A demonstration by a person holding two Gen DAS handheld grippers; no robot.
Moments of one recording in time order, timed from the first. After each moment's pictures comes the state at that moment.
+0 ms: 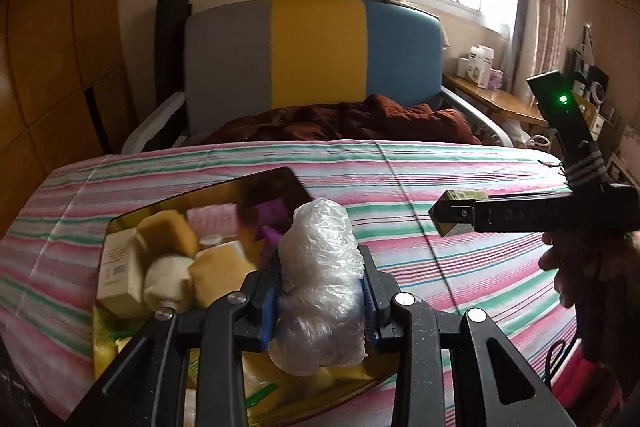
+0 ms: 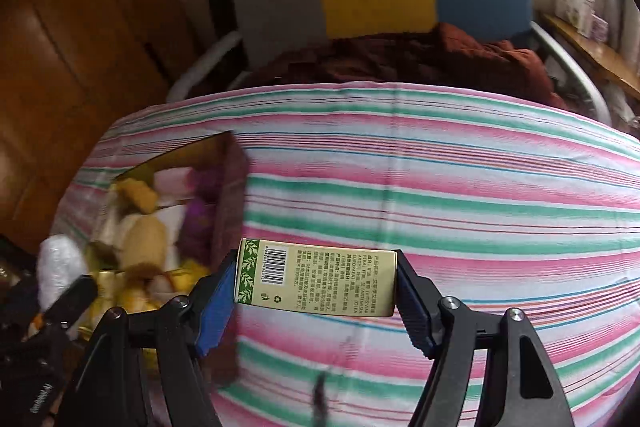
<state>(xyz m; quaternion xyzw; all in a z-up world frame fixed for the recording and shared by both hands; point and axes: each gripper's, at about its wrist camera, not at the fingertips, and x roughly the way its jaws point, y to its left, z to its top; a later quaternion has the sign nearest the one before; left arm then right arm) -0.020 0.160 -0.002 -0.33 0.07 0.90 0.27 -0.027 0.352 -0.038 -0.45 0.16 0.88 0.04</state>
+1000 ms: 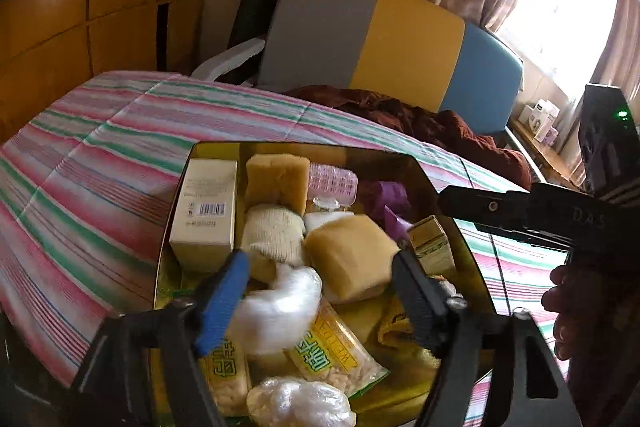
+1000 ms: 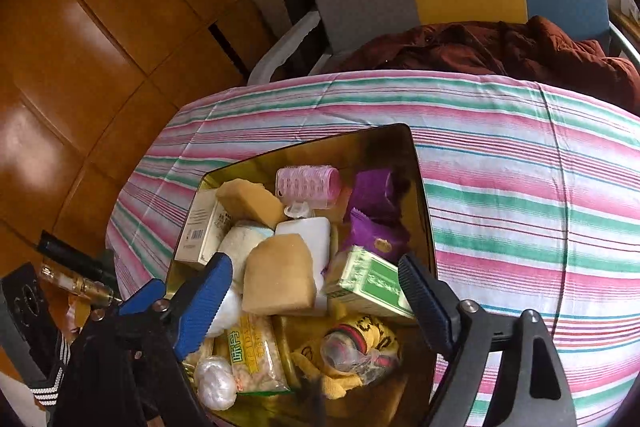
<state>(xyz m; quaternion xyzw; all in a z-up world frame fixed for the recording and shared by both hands) -0.075 0.047 -0.038 -0.39 -0.06 0.90 0.18 -0.097 0.242 -0.037 -0.45 0.19 0.87 -0.07</state>
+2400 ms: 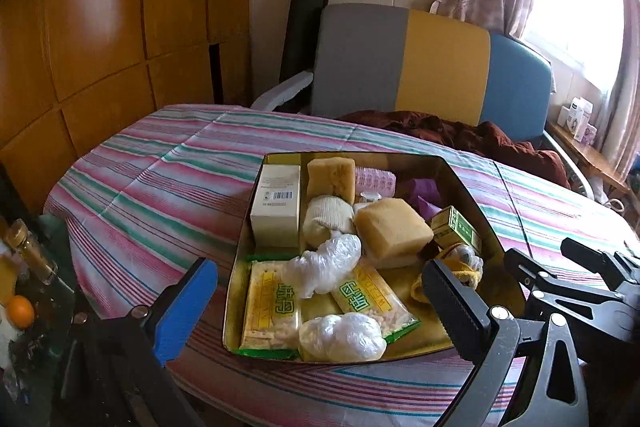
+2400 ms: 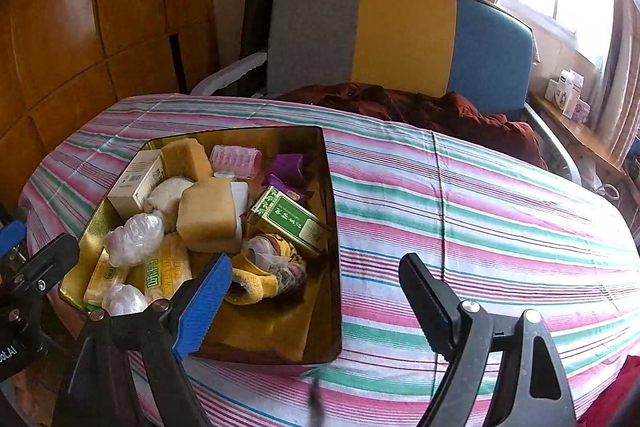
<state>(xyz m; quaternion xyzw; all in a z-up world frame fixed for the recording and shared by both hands) 0.003 0.033 -0.017 -0.33 0.00 0.94 0.08 0.008 0.207 -0.038 -0.37 0.02 0.92 0.09</state>
